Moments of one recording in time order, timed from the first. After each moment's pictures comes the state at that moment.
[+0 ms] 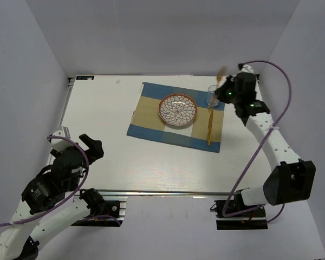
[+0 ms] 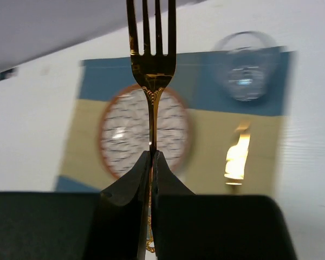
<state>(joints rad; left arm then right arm) -0.77 0.42 0.97 -1.04 -0.79 -0.78 0.15 1.39 1.24 -0.29 -0.02 0.43</state>
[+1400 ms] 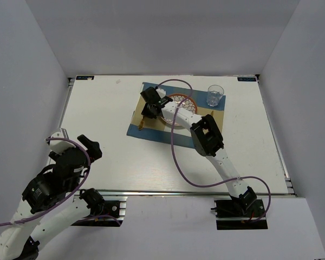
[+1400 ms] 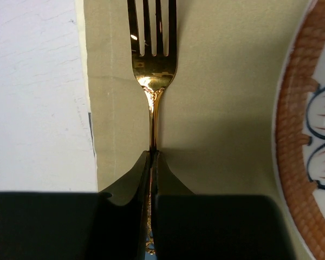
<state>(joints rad) -0.76 0.43 0.97 -1.11 -0.83 -0.85 0.76 2.55 2.23 -0.54 0.17 0.97</state>
